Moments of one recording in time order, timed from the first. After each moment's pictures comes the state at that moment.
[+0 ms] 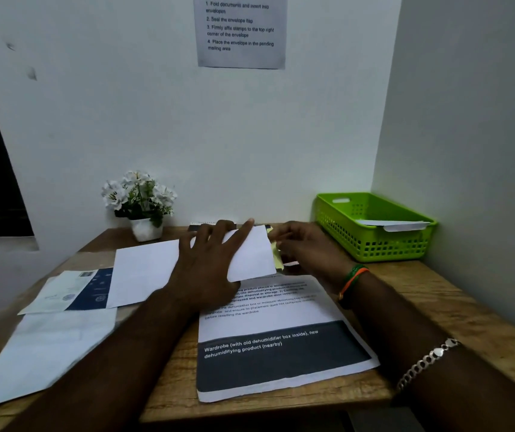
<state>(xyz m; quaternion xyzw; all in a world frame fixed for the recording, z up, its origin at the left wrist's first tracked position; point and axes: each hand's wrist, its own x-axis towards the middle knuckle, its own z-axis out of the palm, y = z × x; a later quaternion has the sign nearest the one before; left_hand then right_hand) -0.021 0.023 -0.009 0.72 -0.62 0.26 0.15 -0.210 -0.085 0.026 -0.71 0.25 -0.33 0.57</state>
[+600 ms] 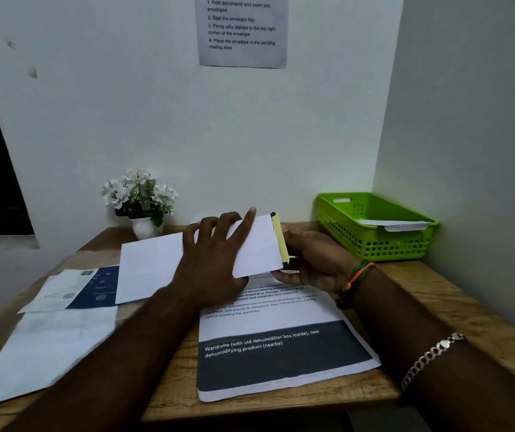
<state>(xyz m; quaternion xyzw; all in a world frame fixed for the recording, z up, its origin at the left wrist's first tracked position) -0.028 0.022 -0.004 0.71 -0.62 0.30 0.17 -0.213 -0.091 0.026 -0.59 0.24 -0.23 0.73</state>
